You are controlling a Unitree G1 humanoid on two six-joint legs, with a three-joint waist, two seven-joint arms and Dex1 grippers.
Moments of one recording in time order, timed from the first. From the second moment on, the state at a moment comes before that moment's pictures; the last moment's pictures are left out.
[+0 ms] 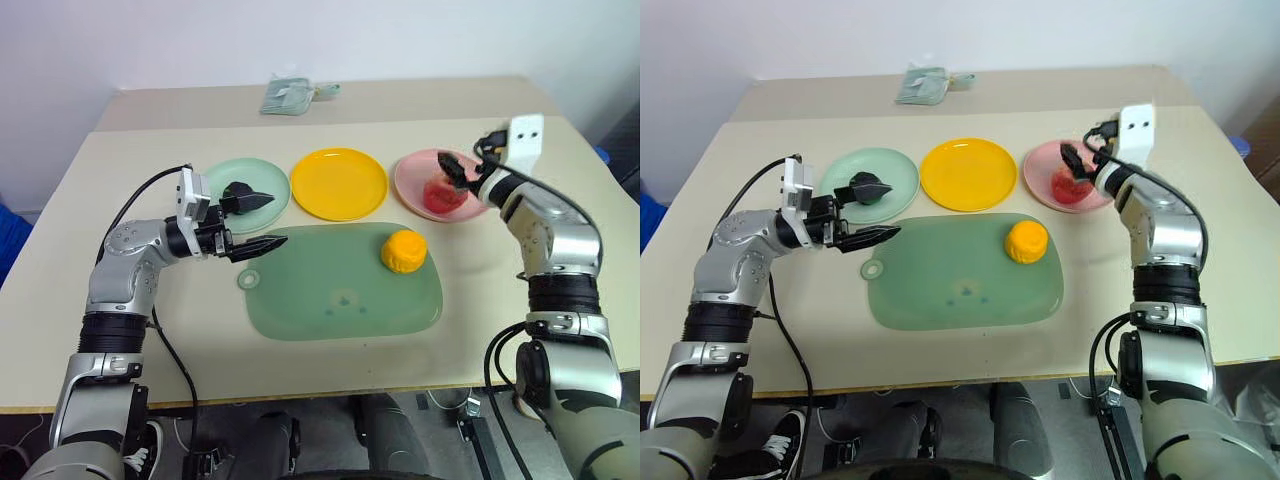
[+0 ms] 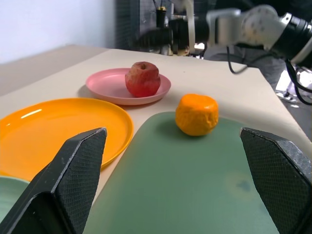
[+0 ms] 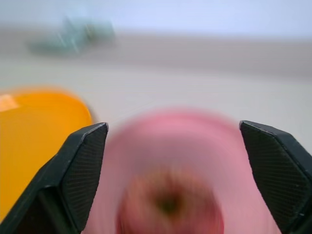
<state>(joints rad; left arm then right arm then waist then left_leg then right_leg) -0.56 0.54 0.08 0.24 -0.50 0.21 -1.31 -0.78 -0.53 -0.24 0.29 0.35 0.49 0.46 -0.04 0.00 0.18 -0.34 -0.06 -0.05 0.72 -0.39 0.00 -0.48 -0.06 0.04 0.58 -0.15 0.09</state>
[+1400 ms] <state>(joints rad) -0.37 0.56 0.12 0.08 -0.47 0.21 -1.09 -0.75 -0.31 0.07 0.37 0.16 0.39 0.43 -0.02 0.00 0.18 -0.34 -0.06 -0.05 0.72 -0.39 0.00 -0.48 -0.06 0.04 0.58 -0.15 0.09</state>
